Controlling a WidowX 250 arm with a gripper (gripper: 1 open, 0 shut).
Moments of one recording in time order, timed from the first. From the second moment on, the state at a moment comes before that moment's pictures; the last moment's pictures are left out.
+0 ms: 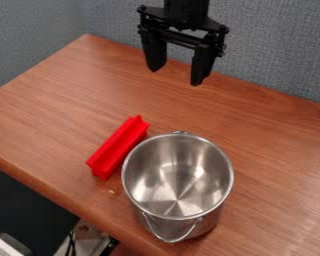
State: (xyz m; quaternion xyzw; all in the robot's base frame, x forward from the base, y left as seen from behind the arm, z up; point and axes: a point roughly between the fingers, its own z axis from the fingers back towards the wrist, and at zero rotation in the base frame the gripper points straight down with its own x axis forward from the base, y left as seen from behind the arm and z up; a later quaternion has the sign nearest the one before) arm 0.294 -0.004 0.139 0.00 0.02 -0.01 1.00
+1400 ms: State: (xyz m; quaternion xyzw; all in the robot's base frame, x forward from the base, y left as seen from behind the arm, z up) arm 0.209 0.044 0.091 0.03 0.04 -0.12 0.99
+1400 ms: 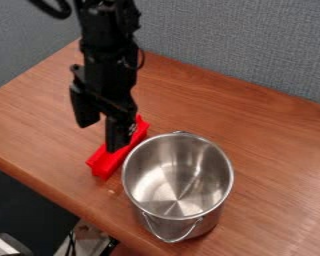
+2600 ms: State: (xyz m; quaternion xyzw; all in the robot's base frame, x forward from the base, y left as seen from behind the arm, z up) arm 0.200 0.060 0.040 0.04 -0.03 -0.02 1.00
